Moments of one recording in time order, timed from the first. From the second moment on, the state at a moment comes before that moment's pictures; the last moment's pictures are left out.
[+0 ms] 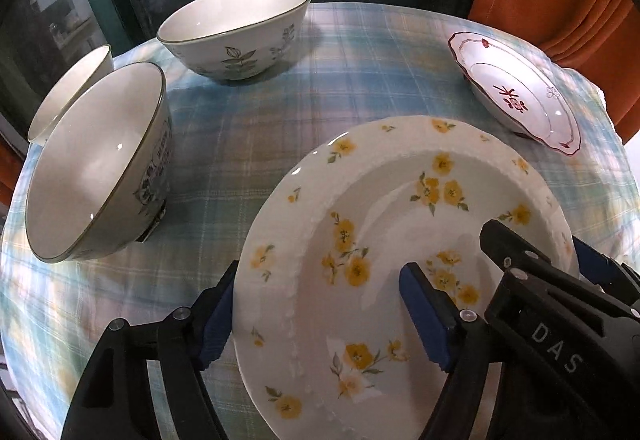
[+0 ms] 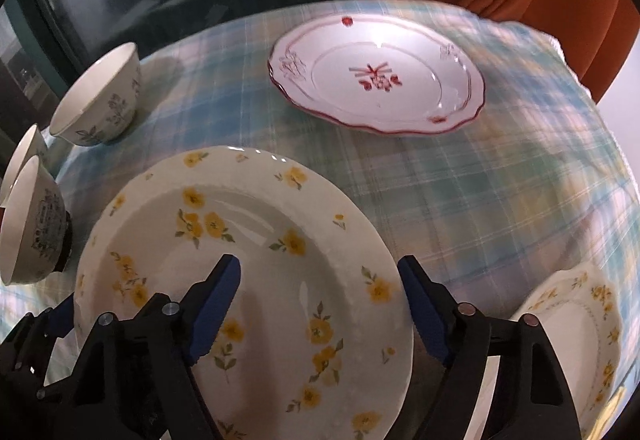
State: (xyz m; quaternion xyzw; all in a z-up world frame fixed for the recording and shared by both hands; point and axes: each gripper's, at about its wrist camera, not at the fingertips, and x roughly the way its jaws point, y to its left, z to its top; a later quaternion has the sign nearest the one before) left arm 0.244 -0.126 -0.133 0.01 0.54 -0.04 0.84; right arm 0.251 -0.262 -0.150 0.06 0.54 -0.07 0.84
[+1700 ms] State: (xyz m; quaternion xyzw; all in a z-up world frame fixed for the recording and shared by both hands) left arm 0.169 -0.048 -0.121 0.01 0.57 -0.08 0.81; right arm 0.160 -0.195 -0.145 0.05 0.59 -0.05 0.81
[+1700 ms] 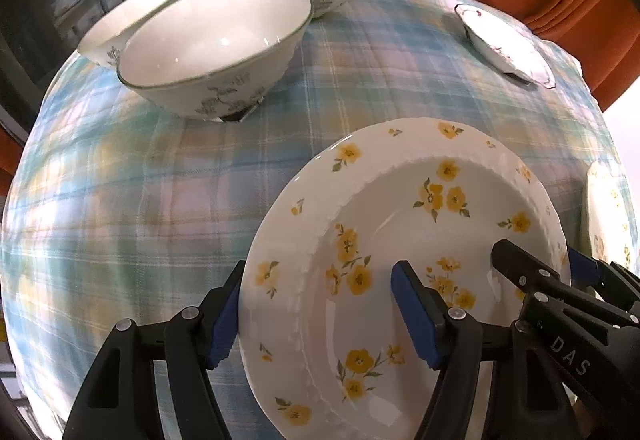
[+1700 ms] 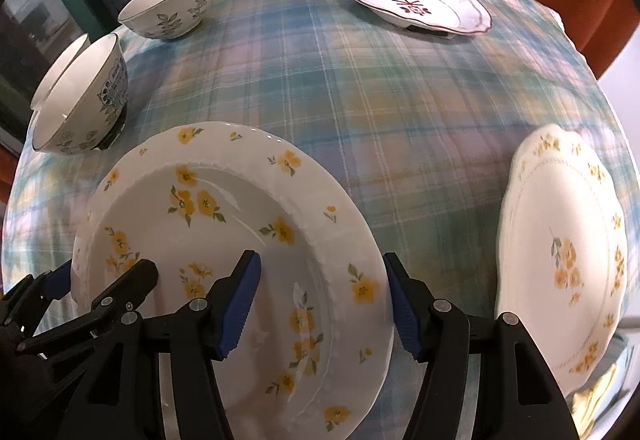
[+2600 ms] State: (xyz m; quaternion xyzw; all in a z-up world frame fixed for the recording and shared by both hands) left arm 0.129 -0.124 -0.055 -0.01 0.50 -0.07 0.86; right arm 0.120 -0.264 -0.065 0.04 0.51 -0.05 0.86
